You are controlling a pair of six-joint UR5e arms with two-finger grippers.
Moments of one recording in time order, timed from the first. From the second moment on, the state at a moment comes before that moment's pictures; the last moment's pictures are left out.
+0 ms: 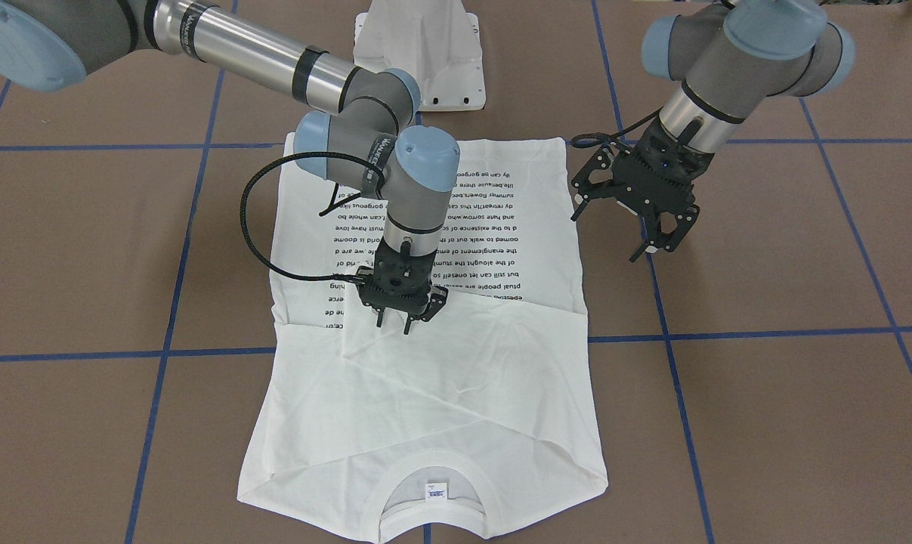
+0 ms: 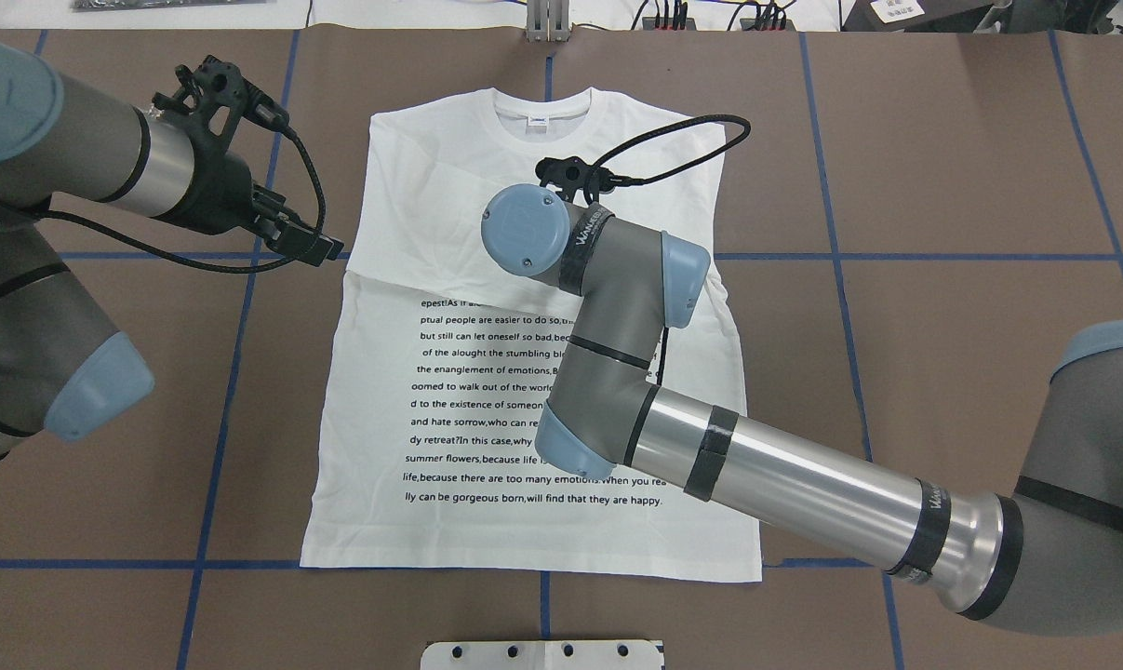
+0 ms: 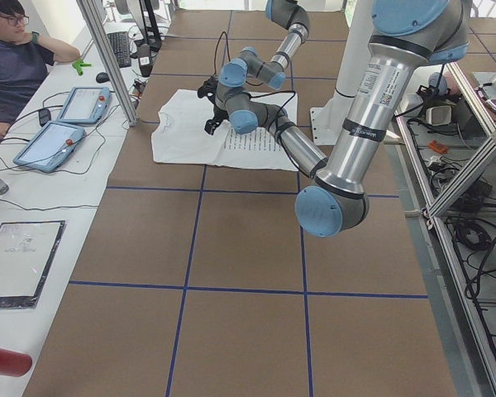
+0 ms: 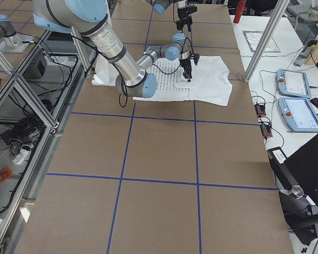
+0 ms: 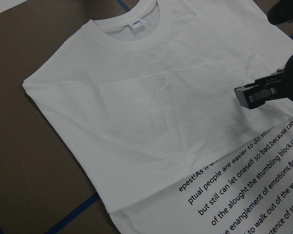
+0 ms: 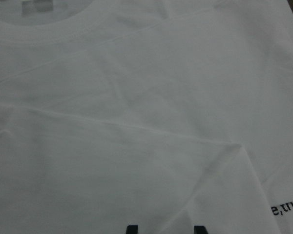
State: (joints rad) left arm -0.84 -1.95 -1.86 -1.98 -2.07 -0.47; right arm 0.51 -0.62 1.19 -1.49 1.52 1.45
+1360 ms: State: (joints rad) left arm -0.84 -1.95 -1.87 -1.98 -2.07 -0.51; right arm 0.56 -0.64 1.28 -1.61 1.55 1.31
